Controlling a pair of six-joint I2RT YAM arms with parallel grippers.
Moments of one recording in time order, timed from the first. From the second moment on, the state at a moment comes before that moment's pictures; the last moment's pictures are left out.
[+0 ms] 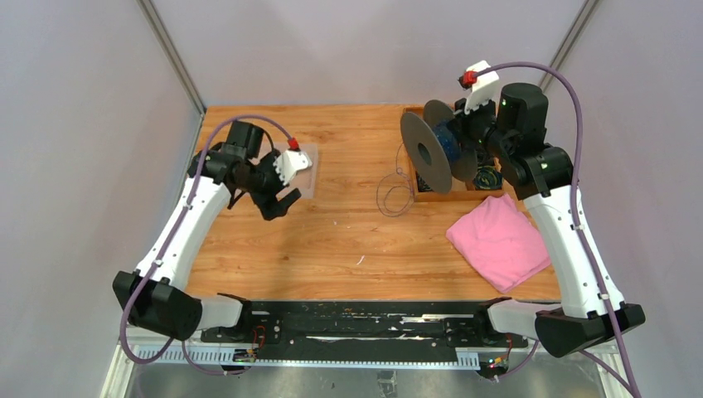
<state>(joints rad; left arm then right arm) -0.25 1.28 1.30 -1.12 0.25 0.77 0.30 1.24 1.59 -0.67 -0.13 -0.20</state>
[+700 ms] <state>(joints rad) -0.39 1.63 1.28 -0.16 0.76 -0.11 0.33 1.27 1.71 -0.74 -0.37 -0.08</state>
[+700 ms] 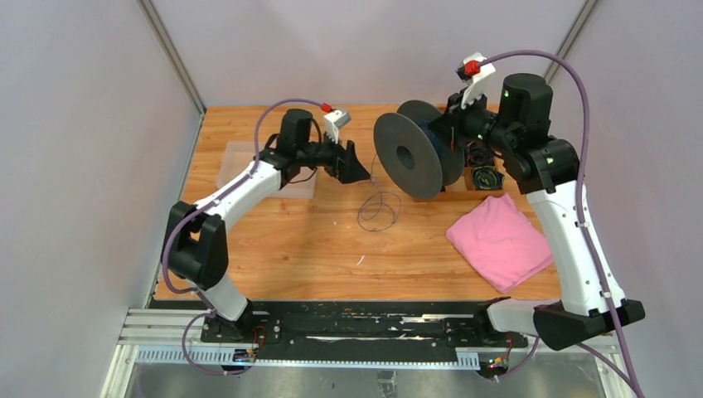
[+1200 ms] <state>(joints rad) -0.52 1.75 1.17 0.24 0.76 -0.34 0.33 1.31 1.73 -0.77 -0.34 -0.03</state>
